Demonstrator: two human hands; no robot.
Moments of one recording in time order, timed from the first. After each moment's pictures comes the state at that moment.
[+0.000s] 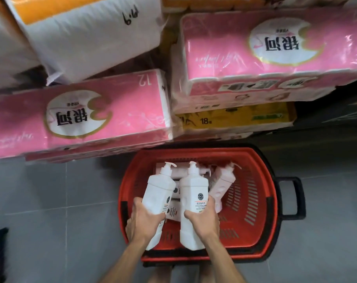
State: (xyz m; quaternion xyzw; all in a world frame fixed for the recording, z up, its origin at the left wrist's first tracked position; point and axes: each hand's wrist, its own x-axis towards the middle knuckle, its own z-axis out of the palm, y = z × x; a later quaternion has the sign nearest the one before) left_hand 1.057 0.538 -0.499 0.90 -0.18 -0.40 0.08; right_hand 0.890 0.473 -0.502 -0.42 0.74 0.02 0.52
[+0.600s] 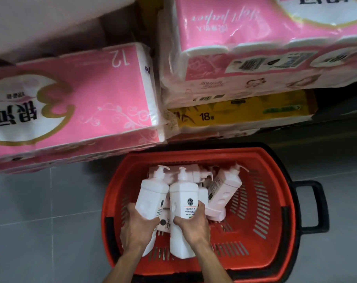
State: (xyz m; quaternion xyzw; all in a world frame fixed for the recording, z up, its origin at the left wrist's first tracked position) left_hand 1.062 0.529 -0.591 0.91 -0.16 -0.38 0.07; right_hand 0.912 0.472 -0.587 -0.40 0.73 0.06 0.55
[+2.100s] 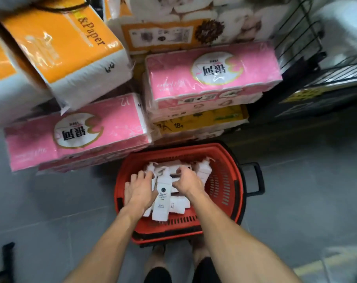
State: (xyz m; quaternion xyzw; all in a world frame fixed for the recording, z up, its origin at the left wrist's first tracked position) left_hand 1.046 0.469 -0.388 0.79 -0.53 -0.28 -0.12; right_hand 0.900 0.393 -0.385 -0.60 0.64 0.17 0.44
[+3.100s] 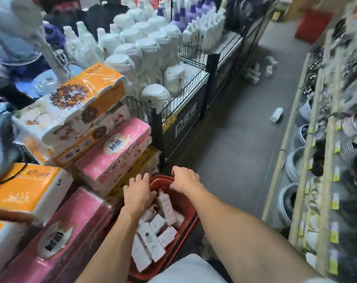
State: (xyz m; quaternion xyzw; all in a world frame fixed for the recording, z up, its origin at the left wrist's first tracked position) left_hand 0.933 0.442 -0.105 0.56 -0.80 -0.17 -0.09; right_hand 0.770 0.480 -0.090 -0.51 0.81 0.00 0.28
